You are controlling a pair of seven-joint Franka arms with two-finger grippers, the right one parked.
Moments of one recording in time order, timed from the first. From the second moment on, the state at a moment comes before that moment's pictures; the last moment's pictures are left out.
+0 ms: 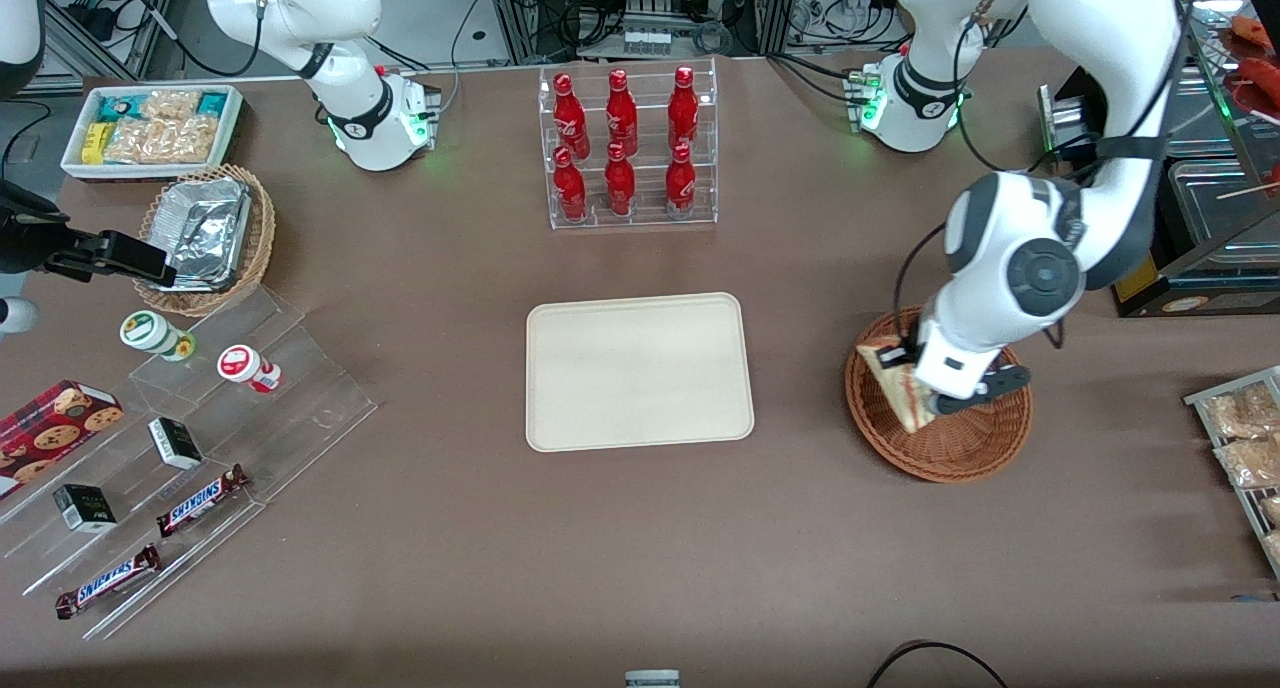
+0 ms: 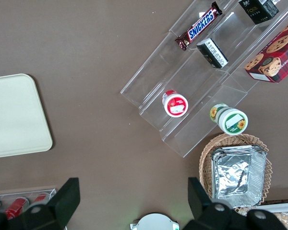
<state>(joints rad) -0.17 0.26 -0.14 -1.94 -0.02 2.10 -0.59</state>
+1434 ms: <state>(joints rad) -0.69 0.77 -0.14 -1.33 -0.02 2.02 -0.85</state>
